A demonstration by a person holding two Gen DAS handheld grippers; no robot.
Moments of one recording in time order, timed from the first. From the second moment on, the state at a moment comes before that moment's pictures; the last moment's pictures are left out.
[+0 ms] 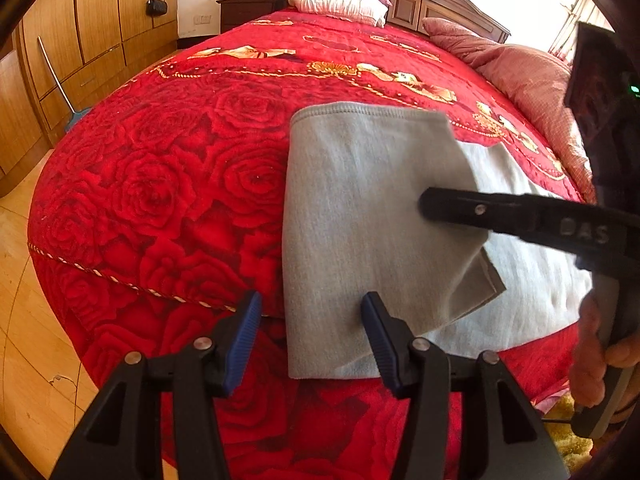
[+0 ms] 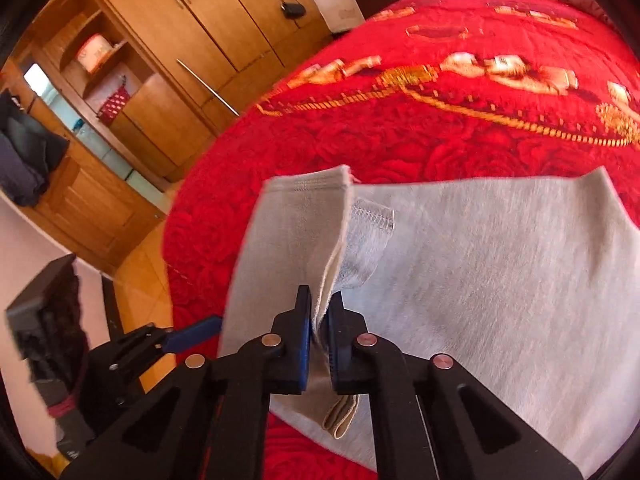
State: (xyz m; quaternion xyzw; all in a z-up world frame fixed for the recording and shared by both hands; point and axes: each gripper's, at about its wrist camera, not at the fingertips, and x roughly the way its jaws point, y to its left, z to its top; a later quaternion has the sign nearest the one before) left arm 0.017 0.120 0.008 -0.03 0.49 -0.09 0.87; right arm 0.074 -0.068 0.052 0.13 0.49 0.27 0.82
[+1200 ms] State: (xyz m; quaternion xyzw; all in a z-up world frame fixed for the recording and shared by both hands) left arm 0.003 0.092 0.058 -0.03 0.45 -0.13 0.88; right arm -0.027 -0.275 0.196 0.15 0.37 0.11 0.91
